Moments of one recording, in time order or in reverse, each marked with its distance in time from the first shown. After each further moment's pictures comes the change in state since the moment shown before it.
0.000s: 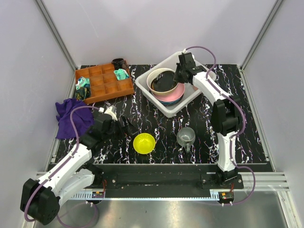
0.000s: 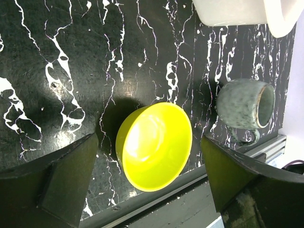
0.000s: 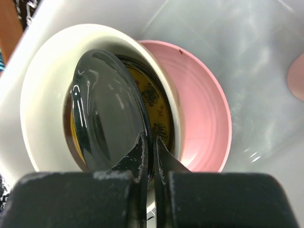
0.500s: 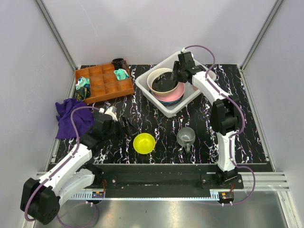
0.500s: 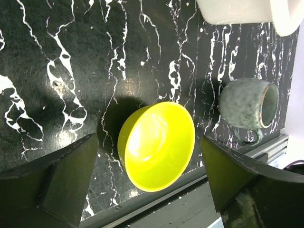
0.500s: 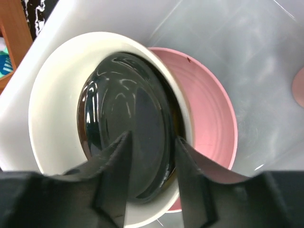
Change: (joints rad) left arm 0.000 0.007 -0.007 0.004 0.000 0.002; right arm 0.001 0.024 0.026 -0.002 -0.003 -0.011
